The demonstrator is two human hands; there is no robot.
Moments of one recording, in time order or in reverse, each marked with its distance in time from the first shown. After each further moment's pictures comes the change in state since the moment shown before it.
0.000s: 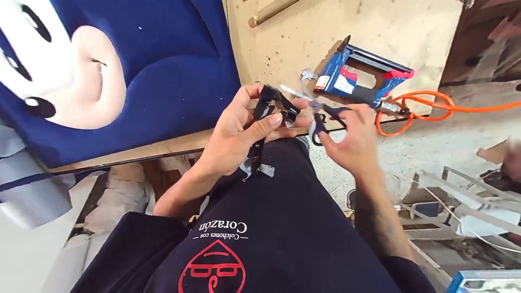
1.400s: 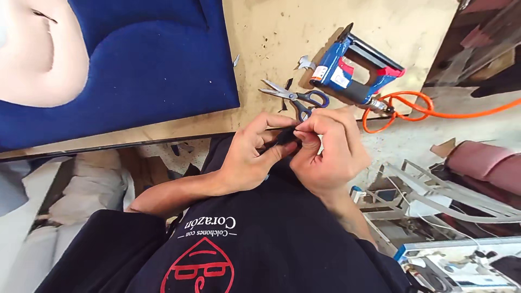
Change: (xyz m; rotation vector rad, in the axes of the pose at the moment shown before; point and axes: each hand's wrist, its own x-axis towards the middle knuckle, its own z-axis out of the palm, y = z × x) left_hand -0.020 -0.054 0.018 0.255 0.138 0.114; right_hand 0.010 -0.142 -0.011 0.179 0.500 -0.381
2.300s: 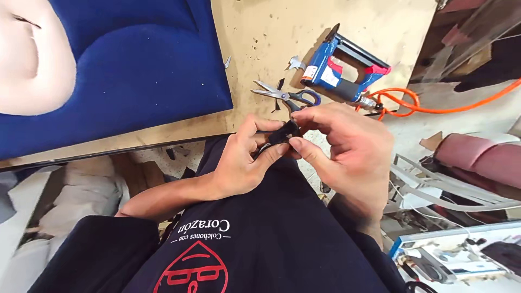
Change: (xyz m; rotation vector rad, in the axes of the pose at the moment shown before) left_hand -0.004 -0.001 -0.002 0.076 -0.036 0.054; right_hand 0.023 0.017 -0.046 0.463 -0.459 0.253
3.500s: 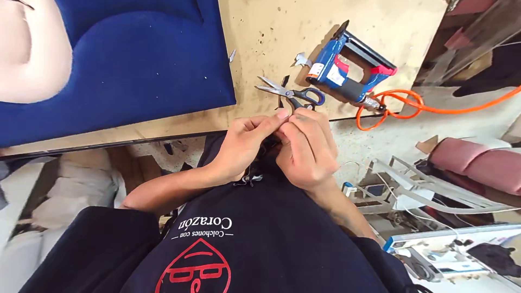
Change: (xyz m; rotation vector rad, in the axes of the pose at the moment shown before) left_hand 0.016 -0.001 -0.008 -0.197 0.150 -0.459; right_hand -0.008 0.025 0.072 -0.579 0.370 -0.389
